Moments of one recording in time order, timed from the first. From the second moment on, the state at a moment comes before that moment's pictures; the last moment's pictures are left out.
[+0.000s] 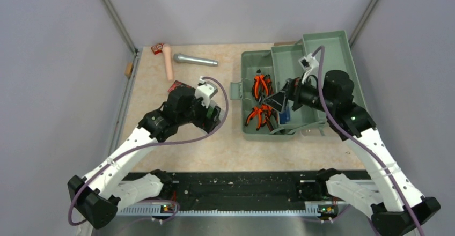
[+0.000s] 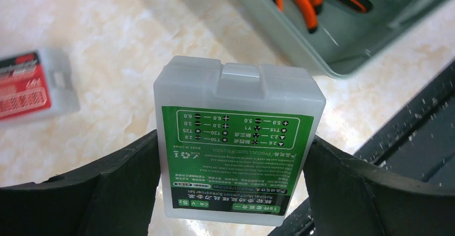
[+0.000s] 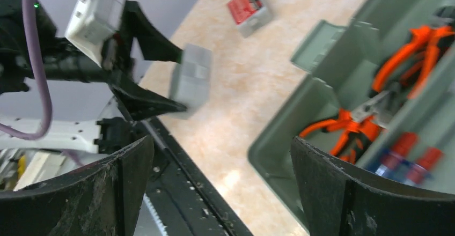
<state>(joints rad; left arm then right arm) -0.59 1.01 0.96 -0.57 0.10 0.00 0.37 0.91 1.08 -0.47 -0.51 0.37</state>
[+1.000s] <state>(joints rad) -0.80 1.01 1.00 -0.42 0.24 0.24 0.69 1.31 1.03 -0.09 -0.52 0.71</state>
